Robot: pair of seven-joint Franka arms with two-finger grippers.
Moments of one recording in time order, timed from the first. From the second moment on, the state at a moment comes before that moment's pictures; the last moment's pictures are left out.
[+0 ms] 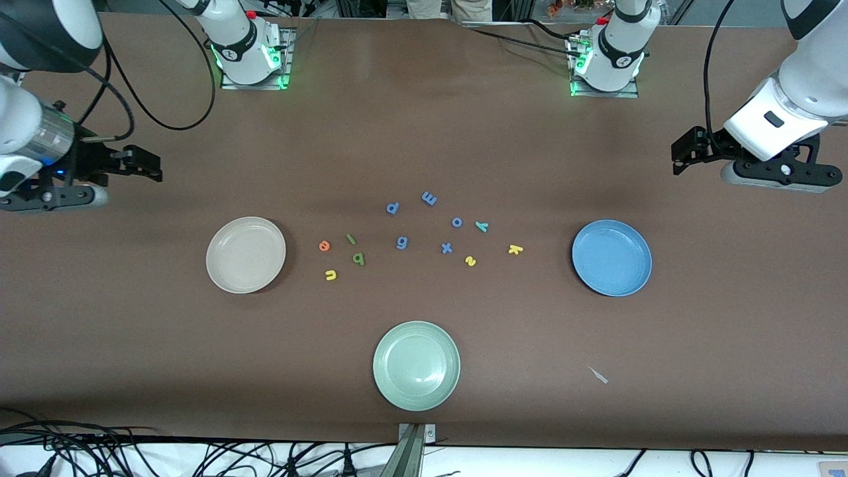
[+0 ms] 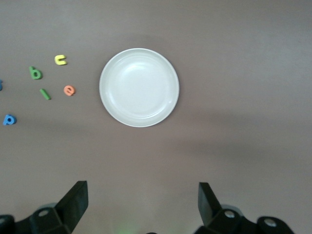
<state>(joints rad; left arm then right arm) -0.08 0.00 -0.05 -1.67 0.03 1.63 -0.01 0.13 0.10 -0.04 -1.63 0.00 1.60 -0.04</state>
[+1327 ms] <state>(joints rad) -0.08 0.01 -0.05 -1.68 0.03 1.63 -0.01 0.32 0.38 0.01 -1.73 0.00 2.04 0.31</state>
